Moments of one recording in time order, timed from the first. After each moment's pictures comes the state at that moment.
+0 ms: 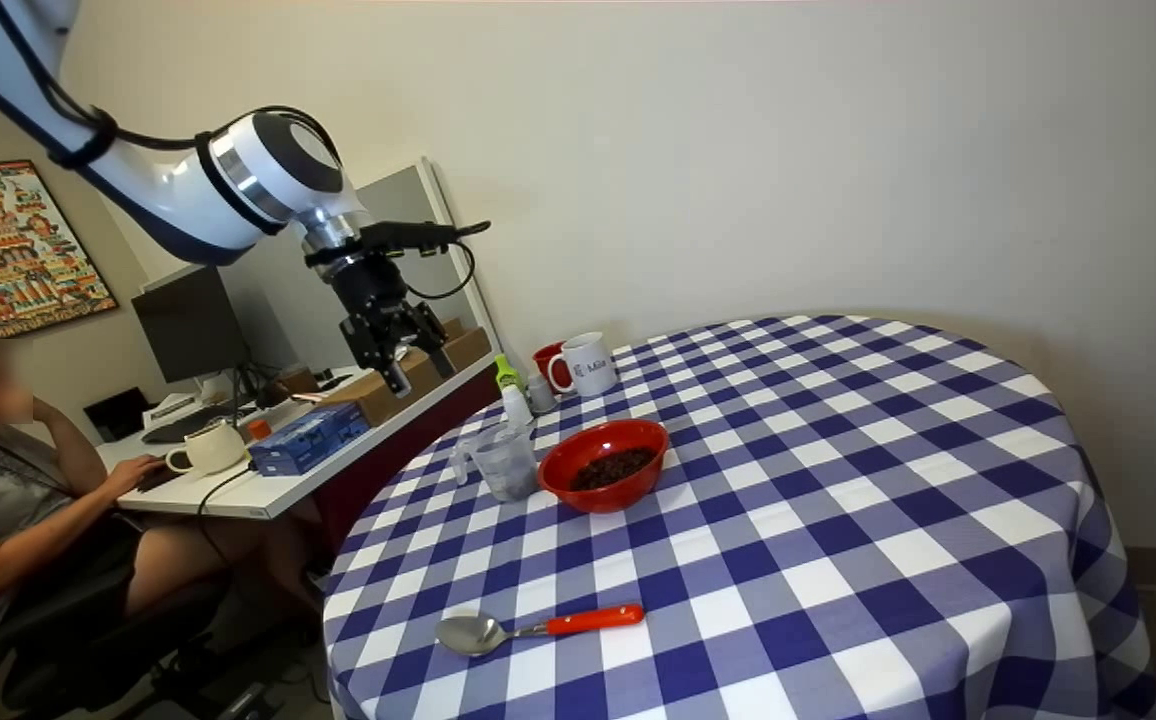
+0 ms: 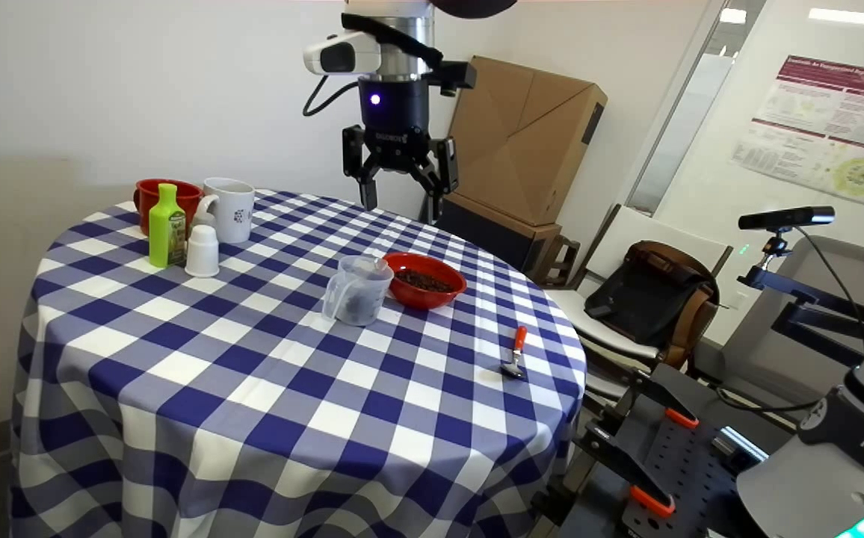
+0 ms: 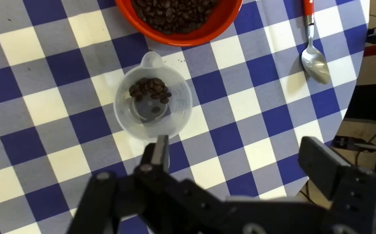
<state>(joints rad) 0.21 0.30 0.15 -2.04 -0.40 2.11 -1.25</state>
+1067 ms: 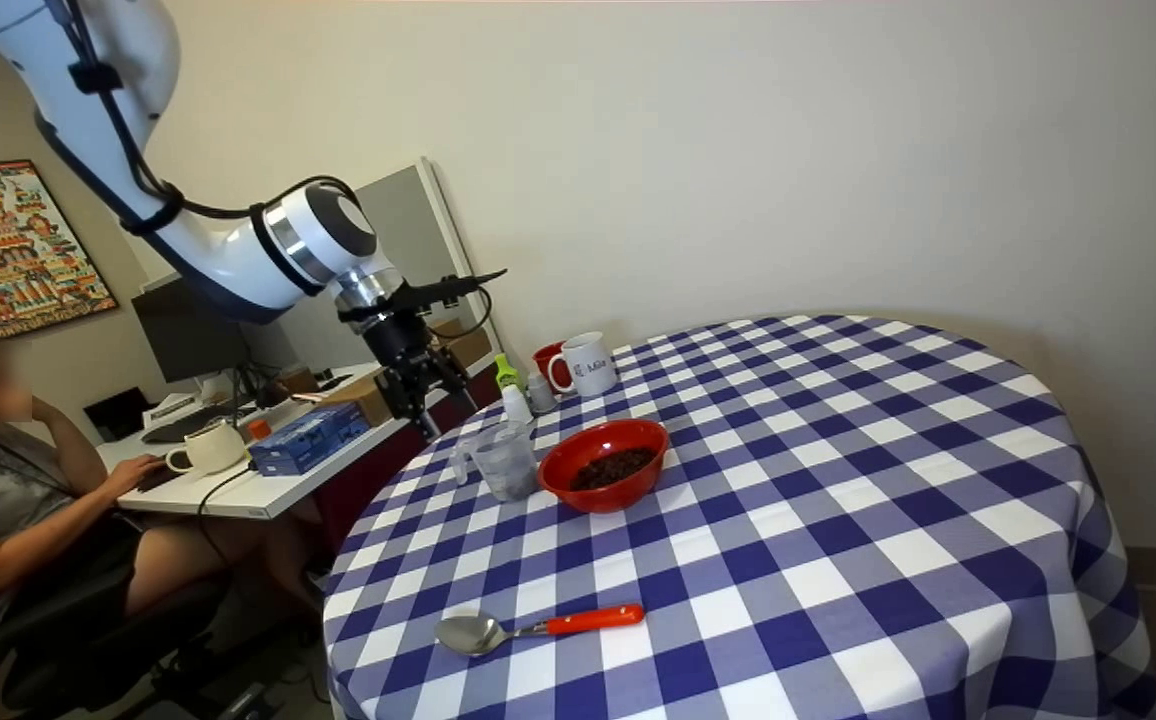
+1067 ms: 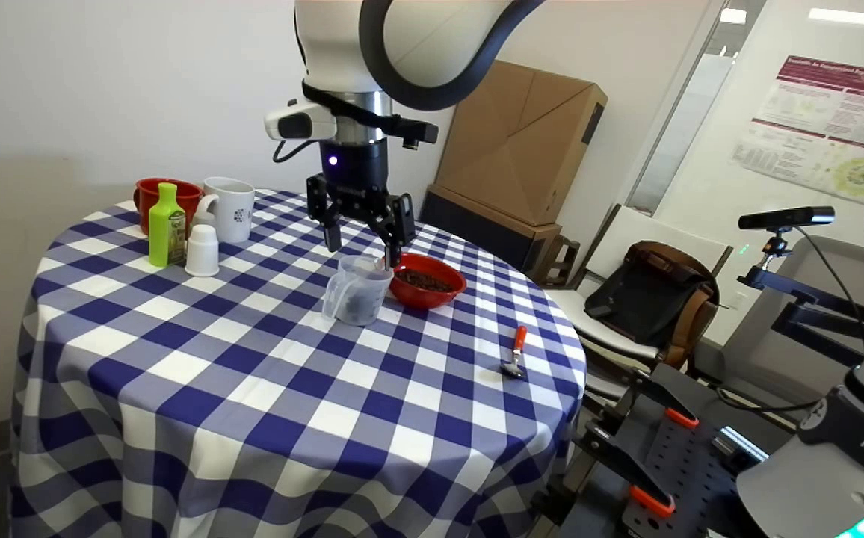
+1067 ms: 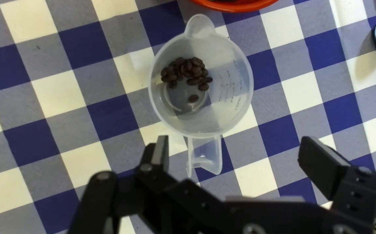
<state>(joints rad) 0.22 0.49 0.15 -1.97 -0.47 2.24 -1.16</state>
